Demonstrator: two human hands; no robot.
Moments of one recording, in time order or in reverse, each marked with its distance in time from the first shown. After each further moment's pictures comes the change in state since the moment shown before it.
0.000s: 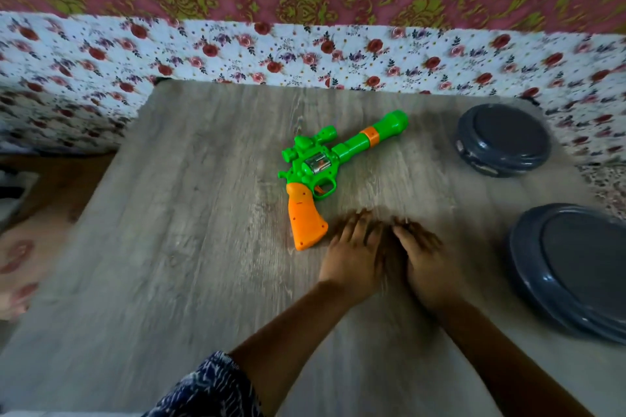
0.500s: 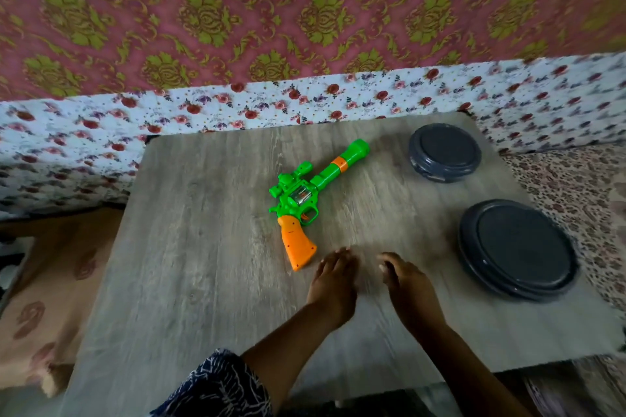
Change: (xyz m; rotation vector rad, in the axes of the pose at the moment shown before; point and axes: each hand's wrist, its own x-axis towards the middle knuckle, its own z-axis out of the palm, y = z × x) left_hand -0.035 -0.002 -0.025 -0.073 -0.228 0.058; right_hand -0.055 -0.052 -0.055 0.406 0.114 0.330
